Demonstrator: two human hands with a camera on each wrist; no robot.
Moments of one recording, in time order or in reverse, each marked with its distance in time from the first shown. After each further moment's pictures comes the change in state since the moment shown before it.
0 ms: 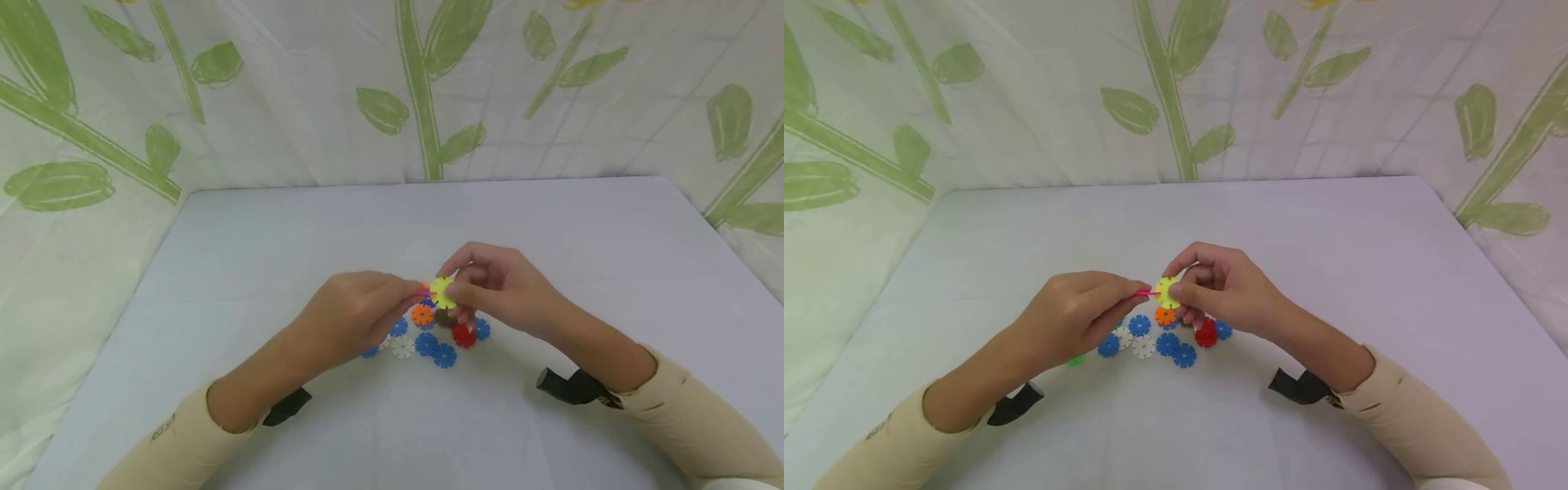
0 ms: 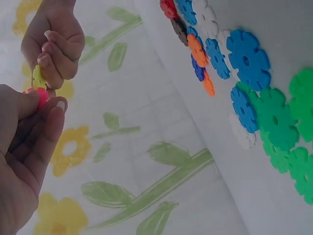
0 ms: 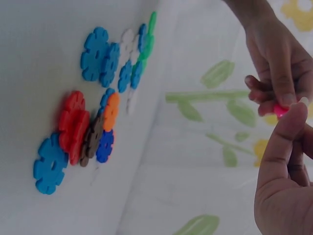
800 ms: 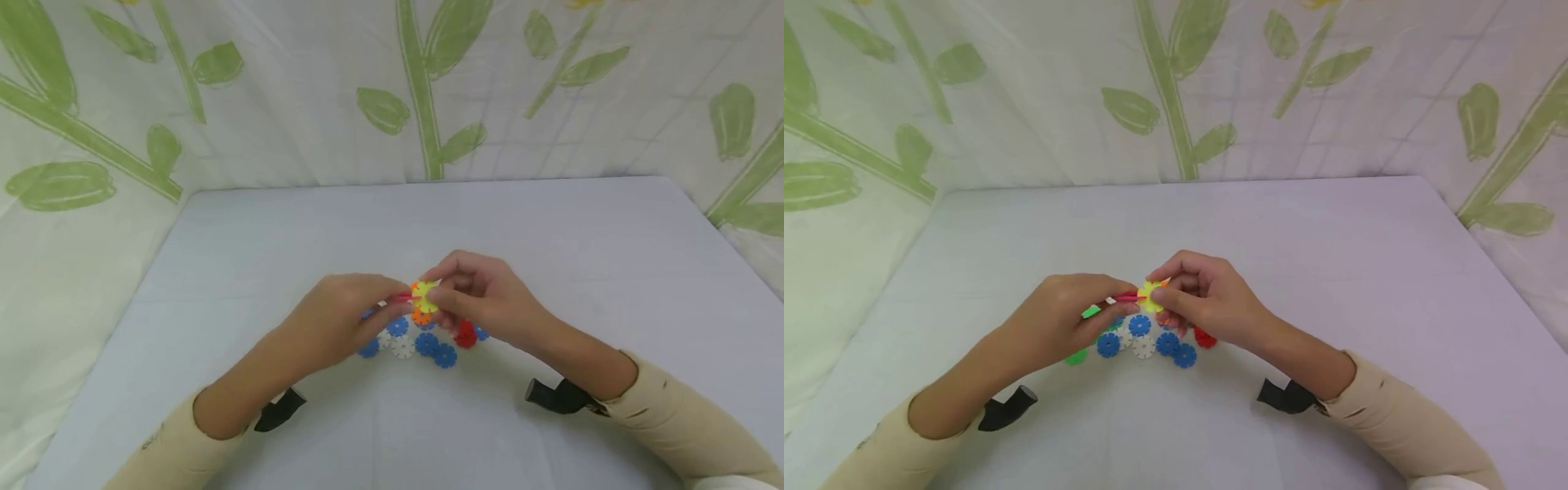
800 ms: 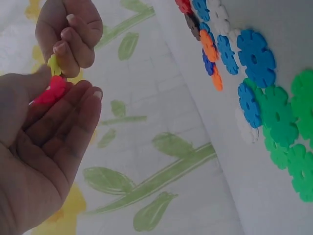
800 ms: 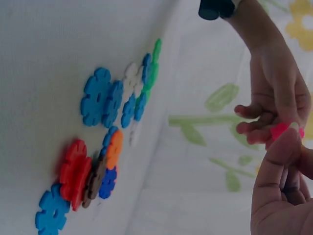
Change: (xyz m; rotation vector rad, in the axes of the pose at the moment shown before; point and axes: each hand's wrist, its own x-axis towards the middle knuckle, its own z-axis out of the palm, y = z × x) left_hand -0.009 0.000 -0.005 -0.157 -0.116 -0.217; right_hand 0.004 0.006 0.024 0.016 0.070 -0.055
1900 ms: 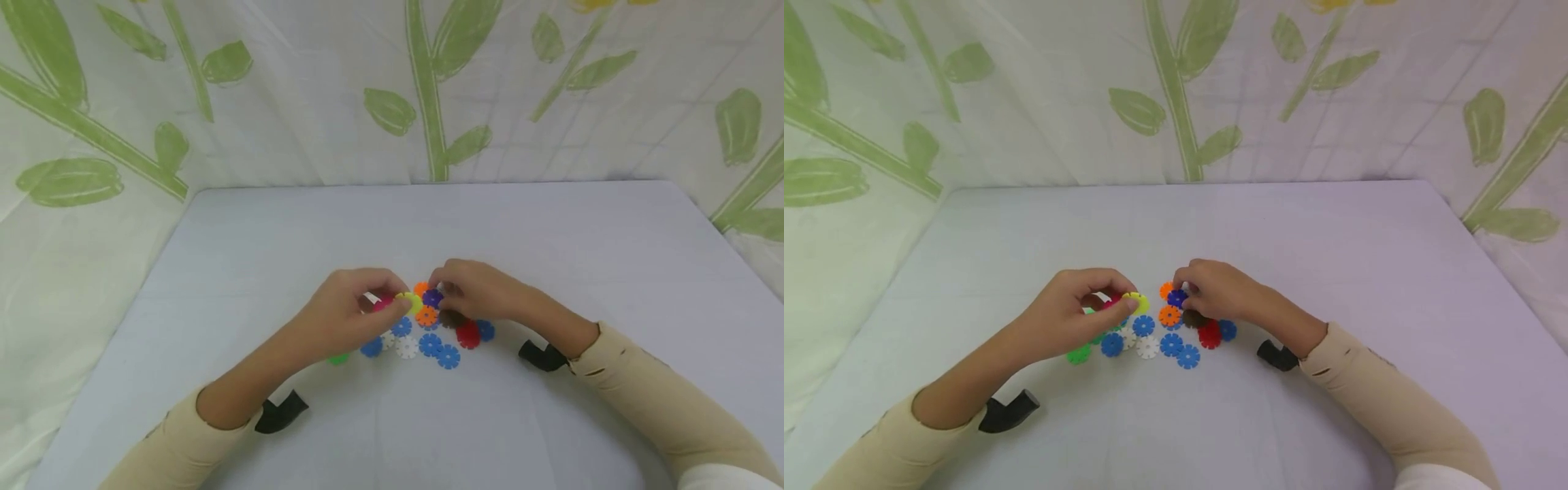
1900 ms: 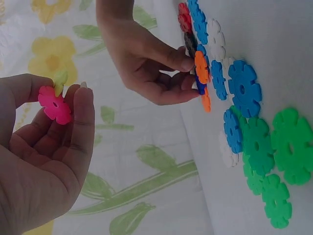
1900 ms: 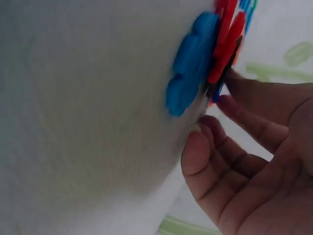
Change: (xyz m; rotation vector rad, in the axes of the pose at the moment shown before) left_hand -0.003 -0.003 -0.002 -0.395 -0.033 -0.347; right_hand 0.043 0.055 -0.025 -0.825 -0.306 0.256
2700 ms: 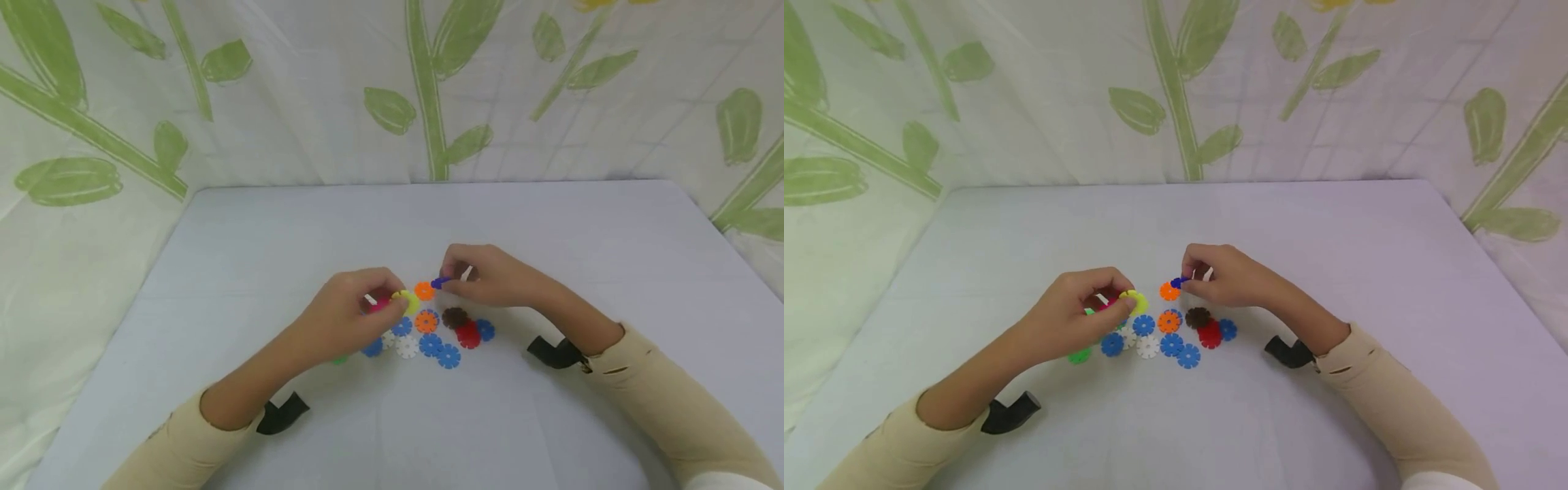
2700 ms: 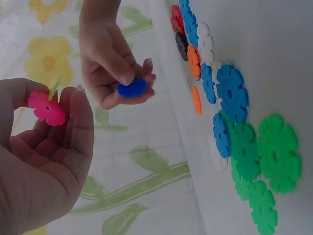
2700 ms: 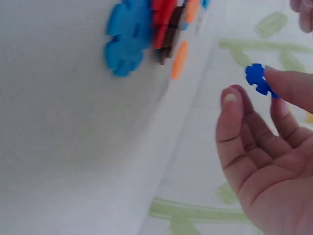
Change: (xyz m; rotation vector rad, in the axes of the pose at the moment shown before) left_hand -0.001 -0.006 0.004 0.055 0.027 0.019; right_hand -0.012 0.007 -0.019 0.255 0.104 -0.130
